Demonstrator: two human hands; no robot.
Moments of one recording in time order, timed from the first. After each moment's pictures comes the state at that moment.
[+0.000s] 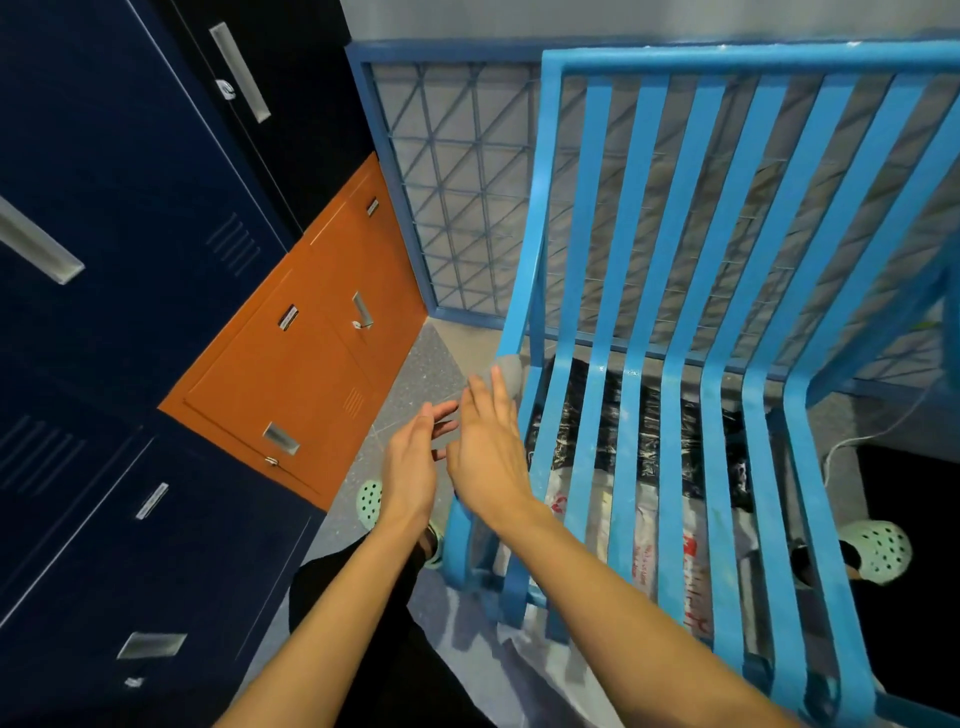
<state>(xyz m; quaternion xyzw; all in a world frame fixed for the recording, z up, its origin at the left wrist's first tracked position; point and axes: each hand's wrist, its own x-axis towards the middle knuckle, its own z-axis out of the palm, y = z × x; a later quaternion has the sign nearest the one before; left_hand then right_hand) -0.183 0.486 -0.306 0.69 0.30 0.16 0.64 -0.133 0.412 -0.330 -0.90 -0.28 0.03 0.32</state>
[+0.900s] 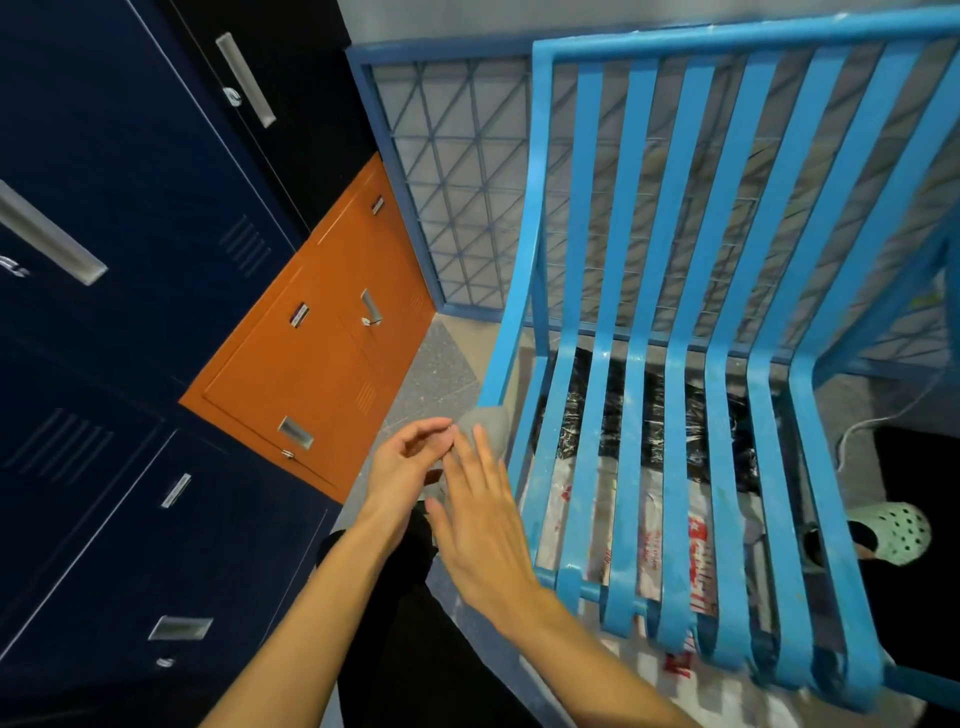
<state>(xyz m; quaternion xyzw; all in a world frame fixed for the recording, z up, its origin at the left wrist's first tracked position) -0.217 0.498 -0.310 0.66 0.32 0.07 0.67 -0.221 0.377 -0.335 -0.86 -0.33 0.06 0.39</state>
